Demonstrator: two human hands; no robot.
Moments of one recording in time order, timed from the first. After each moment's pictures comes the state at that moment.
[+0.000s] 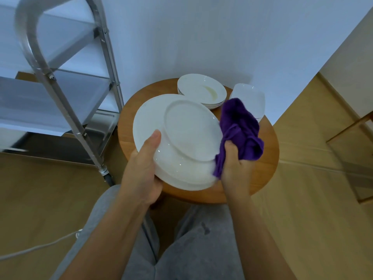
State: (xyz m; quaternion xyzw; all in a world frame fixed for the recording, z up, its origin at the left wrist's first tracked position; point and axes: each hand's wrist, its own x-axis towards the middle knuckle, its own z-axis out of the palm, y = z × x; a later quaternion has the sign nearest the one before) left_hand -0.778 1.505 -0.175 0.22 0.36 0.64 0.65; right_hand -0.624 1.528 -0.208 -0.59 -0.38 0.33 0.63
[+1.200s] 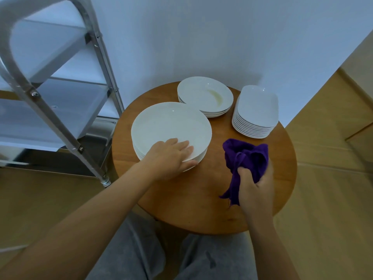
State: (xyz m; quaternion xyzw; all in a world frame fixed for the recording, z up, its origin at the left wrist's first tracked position) left_hand -0.776 1.654 -0.244 0.87 0.49 -0.06 0.04; right_hand -0.582 1.566 -0.244 -0.68 -0.38 0.32 0.53
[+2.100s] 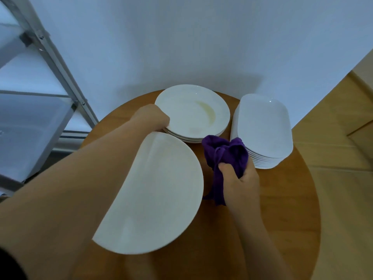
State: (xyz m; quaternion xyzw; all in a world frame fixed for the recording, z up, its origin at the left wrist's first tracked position) left_hand -0.747 1.887 -0.244 0.60 0.75 0.06 0.27; right_hand -0.577 1.714 -0.271 -0.67 -0.38 0.38 0.52
